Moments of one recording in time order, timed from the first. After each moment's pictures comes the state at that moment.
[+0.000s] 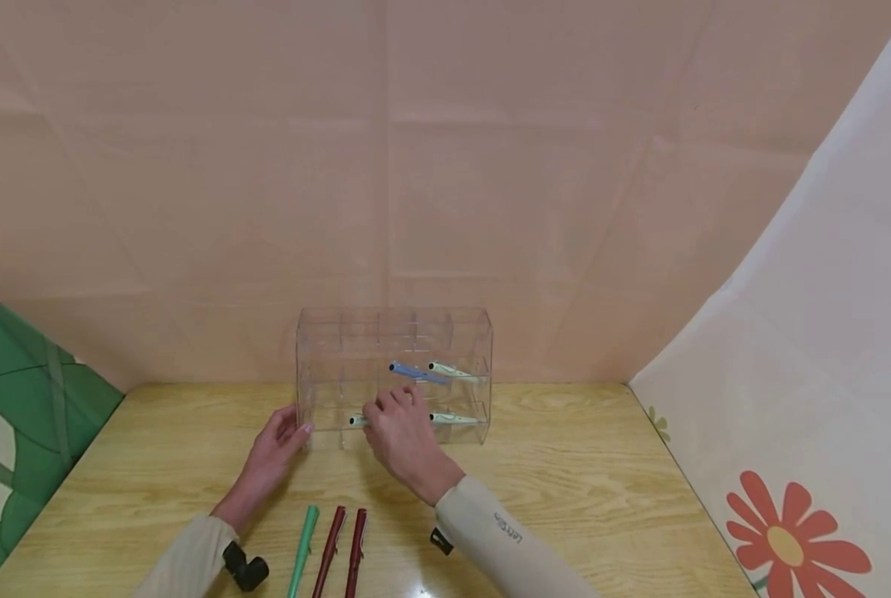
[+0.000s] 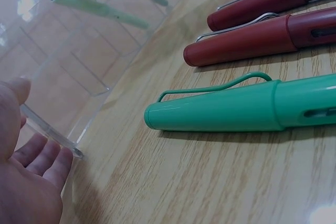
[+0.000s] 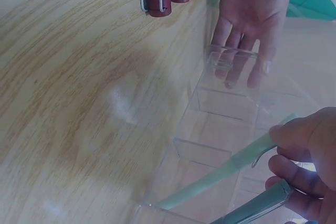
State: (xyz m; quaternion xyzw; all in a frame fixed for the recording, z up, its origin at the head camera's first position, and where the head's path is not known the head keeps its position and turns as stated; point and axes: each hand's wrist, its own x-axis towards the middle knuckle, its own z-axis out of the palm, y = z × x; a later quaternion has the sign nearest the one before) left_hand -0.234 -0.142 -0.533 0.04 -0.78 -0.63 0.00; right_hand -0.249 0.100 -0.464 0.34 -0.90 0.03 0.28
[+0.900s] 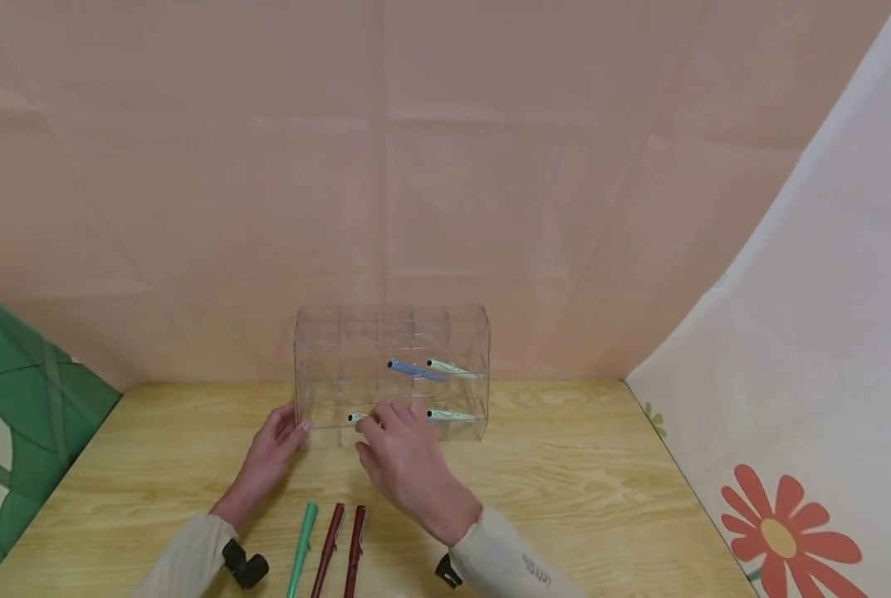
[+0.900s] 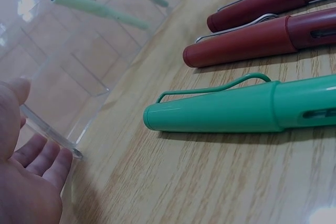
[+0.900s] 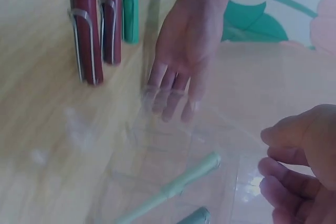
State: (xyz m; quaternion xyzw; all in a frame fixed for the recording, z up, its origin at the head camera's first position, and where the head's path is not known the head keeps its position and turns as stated) left_hand -0.236 -0.142 -0.531 0.05 -0.77 -0.63 -0.01; right_hand -0.200 0.107 -0.428 0.37 -0.88 0.11 0.29
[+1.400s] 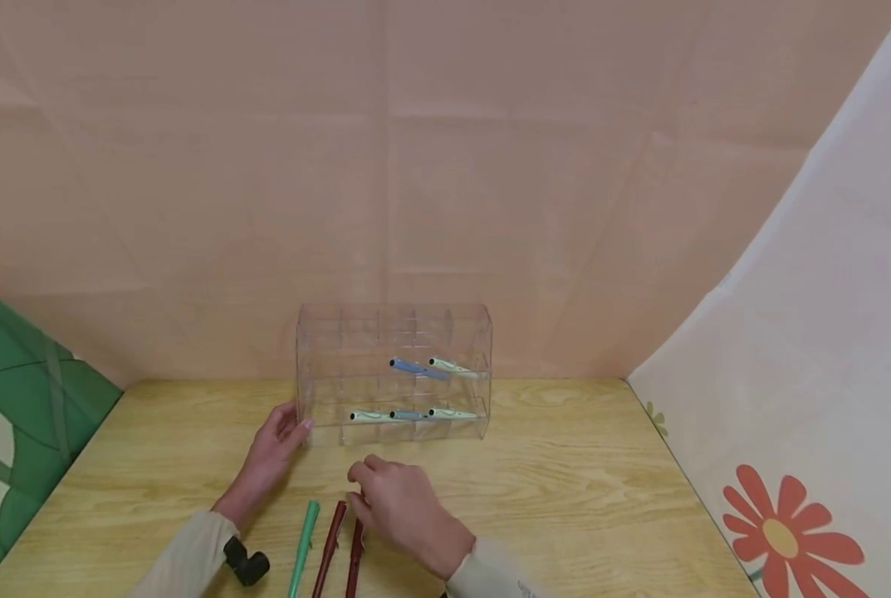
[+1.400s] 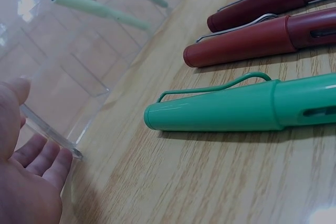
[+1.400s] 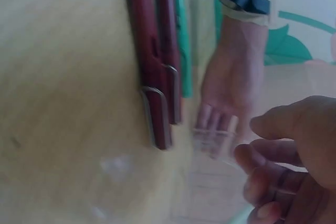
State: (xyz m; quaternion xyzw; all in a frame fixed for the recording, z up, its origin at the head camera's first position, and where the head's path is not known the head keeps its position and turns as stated) left_hand -0.237 -0.143 -0.530 0.05 -0.77 -0.63 -0.01; right_hand -0.174 0.100 -0.464 0.36 -0.92 0.13 0.07
